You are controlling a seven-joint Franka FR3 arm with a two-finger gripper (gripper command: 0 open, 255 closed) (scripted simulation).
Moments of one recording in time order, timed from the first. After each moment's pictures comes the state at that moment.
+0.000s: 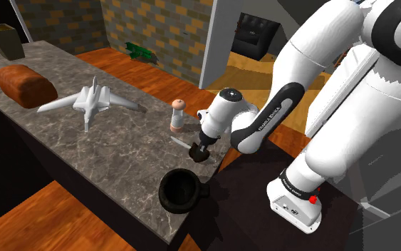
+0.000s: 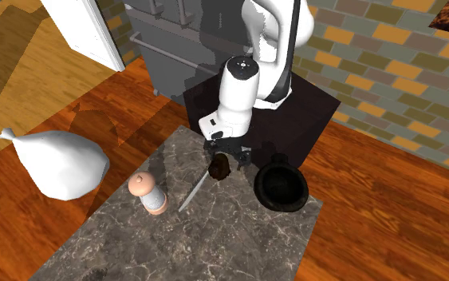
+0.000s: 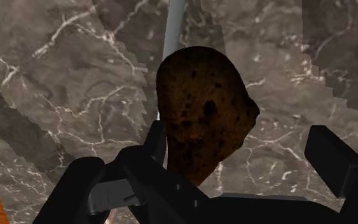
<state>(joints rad) 0.02 0.00 0.40 -2.86 -0.29 3.03 0.21</state>
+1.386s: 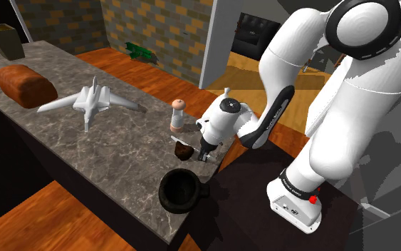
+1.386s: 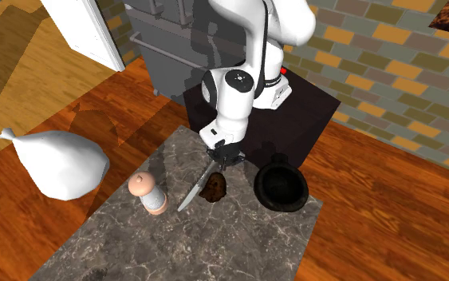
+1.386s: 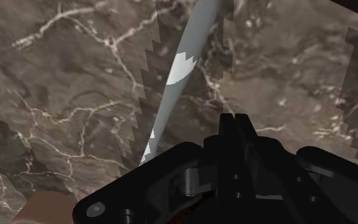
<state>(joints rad) 0.15 0.19 0.09 -2.77 -1.04 3.11 0.60</state>
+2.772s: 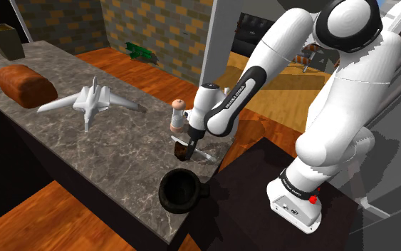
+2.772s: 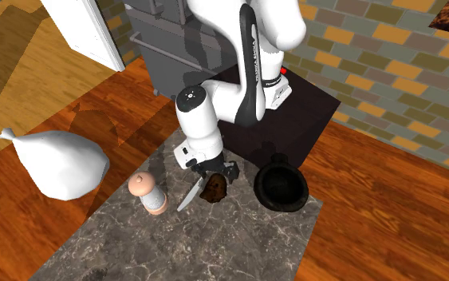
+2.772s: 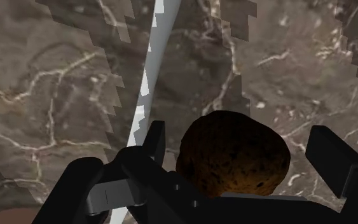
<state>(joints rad) -0.40 0.34 0.71 -2.59 -0.12 2.86 -0.20</state>
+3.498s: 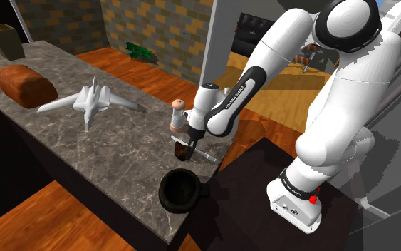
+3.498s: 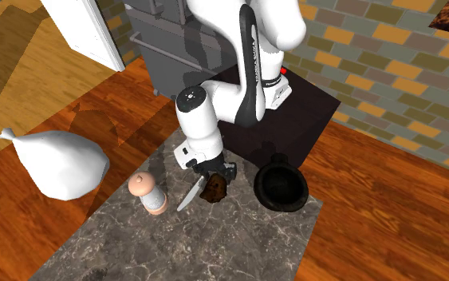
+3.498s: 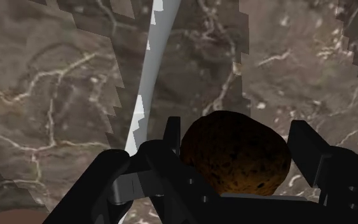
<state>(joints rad) -0.40 0.34 0.70 -2.59 -0.12 2.86 -0.20</state>
